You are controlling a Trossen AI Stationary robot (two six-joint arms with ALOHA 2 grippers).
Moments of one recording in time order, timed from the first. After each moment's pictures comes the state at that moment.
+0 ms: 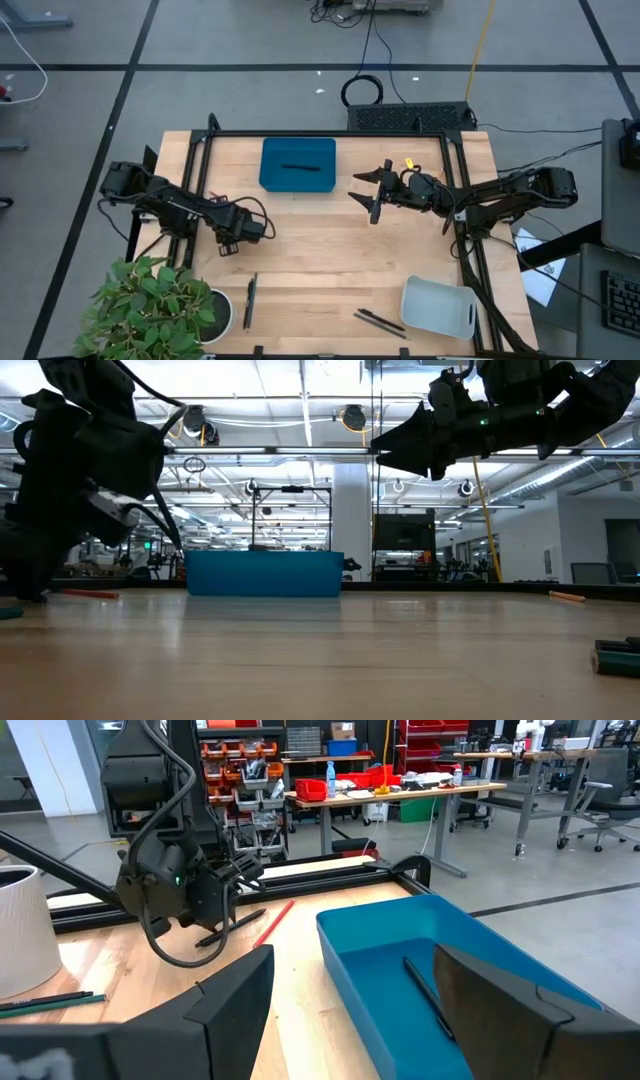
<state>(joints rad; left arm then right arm) -0.15 1.49 0.65 -1.05 -0.15 -0.48 -0.12 1.27 0.41 0.79 0.16 0.07</state>
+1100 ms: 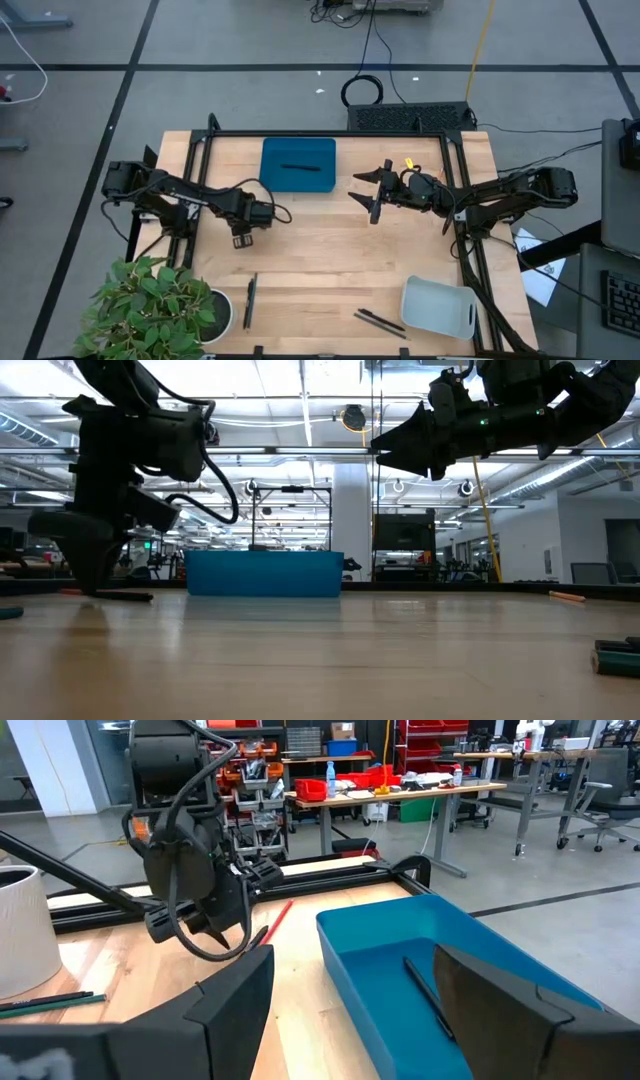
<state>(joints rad) 0.00 1.49 0.73 -0.92 -0.16 -0.27 -0.12 1.27 0.41 0.79 0.16 0.07</state>
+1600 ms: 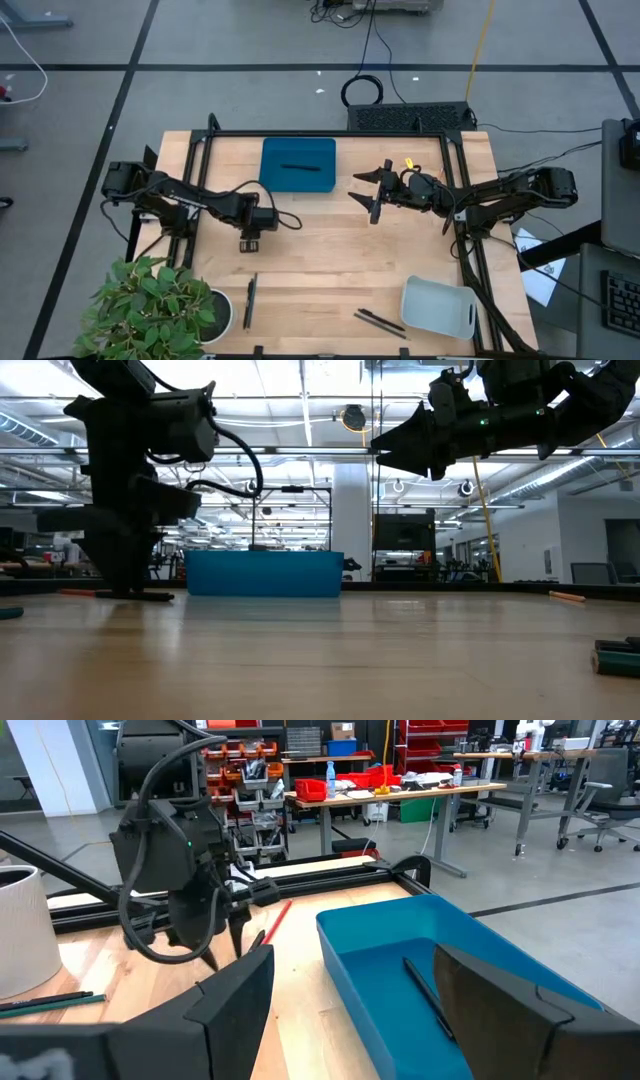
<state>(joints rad) -0.05 1.49 0.73 -0.72 -0.15 -0.07 -0.12 1.27 0.41 0.79 0.16 0.07</state>
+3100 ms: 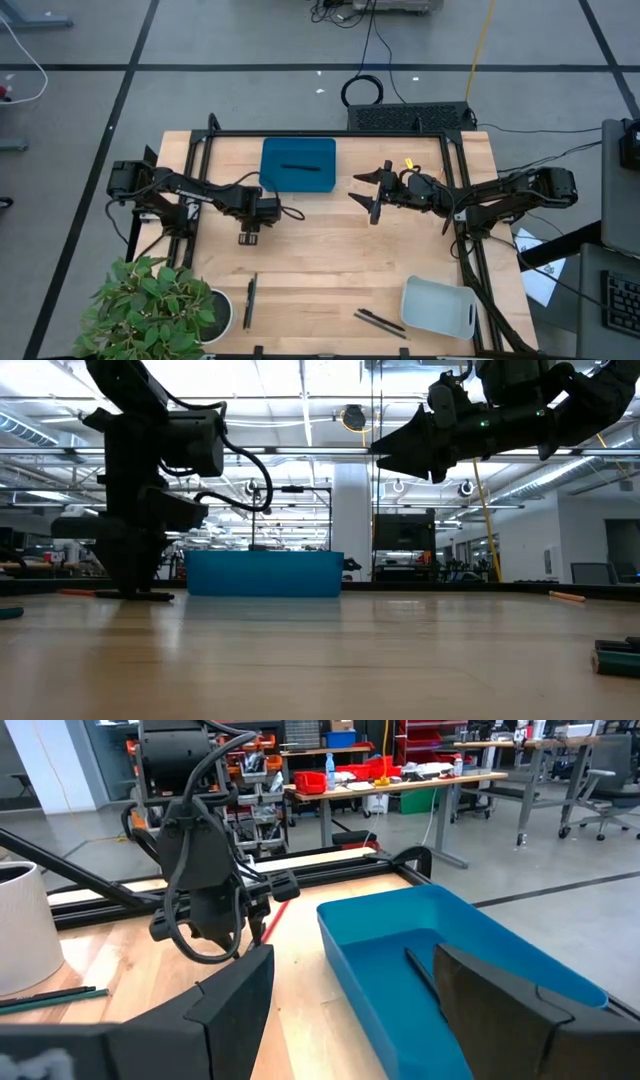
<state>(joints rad) 0.05 1.56 0.73 -0.71 -0.14 0.11 -0.12 1.27 0.41 0.77 0.16 0.09</state>
